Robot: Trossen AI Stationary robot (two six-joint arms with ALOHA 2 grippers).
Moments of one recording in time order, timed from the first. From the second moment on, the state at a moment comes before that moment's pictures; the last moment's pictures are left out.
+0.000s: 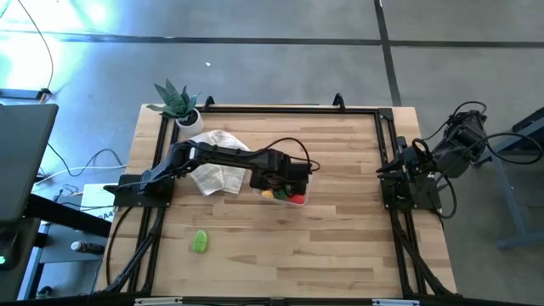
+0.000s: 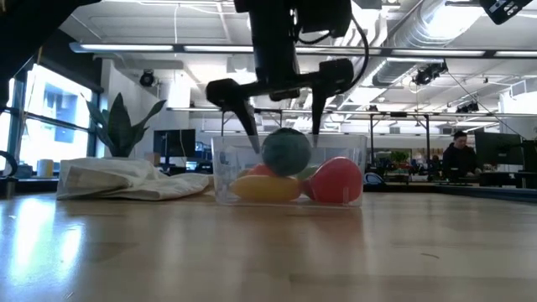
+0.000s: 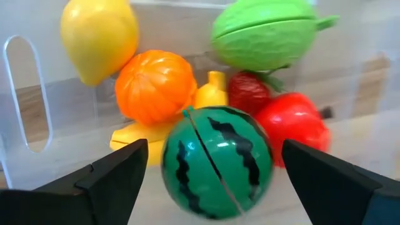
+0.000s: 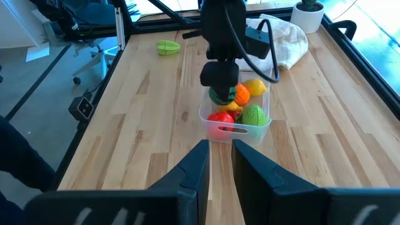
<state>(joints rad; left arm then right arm) 0.09 2.21 1.94 -1.13 -0.05 -1.40 0.82 0.44 0.97 -1.14 0.62 0.52</state>
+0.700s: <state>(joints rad) 0.09 2.18 2.29 -1.57 -0.08 -1.26 0.82 0.44 0.97 -1.14 0.62 0.52</state>
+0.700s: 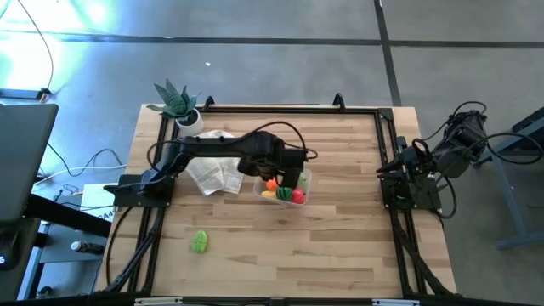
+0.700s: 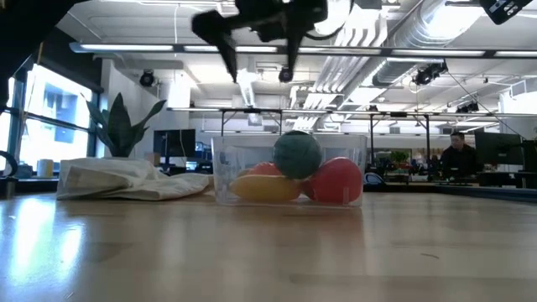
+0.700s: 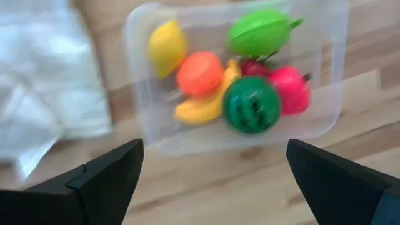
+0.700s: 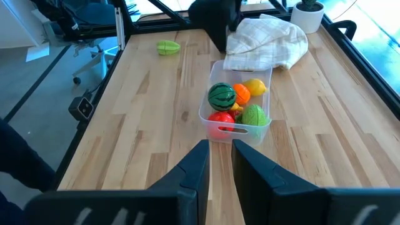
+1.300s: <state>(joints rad) -0.01 1.86 1.81 -1.57 0.09 -1.76 0.82 0.44 0.97 -1.14 0.62 0.52</state>
